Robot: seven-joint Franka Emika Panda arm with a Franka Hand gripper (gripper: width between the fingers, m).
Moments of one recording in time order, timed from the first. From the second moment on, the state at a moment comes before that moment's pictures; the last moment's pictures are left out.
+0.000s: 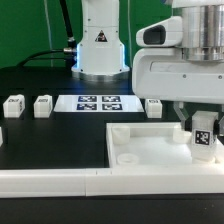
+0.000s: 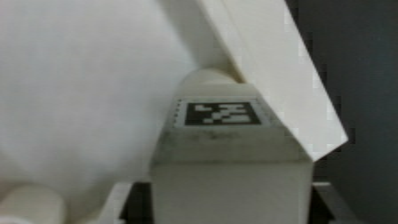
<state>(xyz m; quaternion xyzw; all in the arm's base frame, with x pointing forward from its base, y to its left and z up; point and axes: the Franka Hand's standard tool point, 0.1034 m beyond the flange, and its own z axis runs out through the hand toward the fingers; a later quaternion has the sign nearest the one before) 0.632 0.109 0.073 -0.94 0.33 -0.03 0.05</state>
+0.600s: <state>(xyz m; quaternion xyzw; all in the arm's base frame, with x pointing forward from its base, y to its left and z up) 0.628 0.107 0.070 -0.69 0.72 0.05 0.09</state>
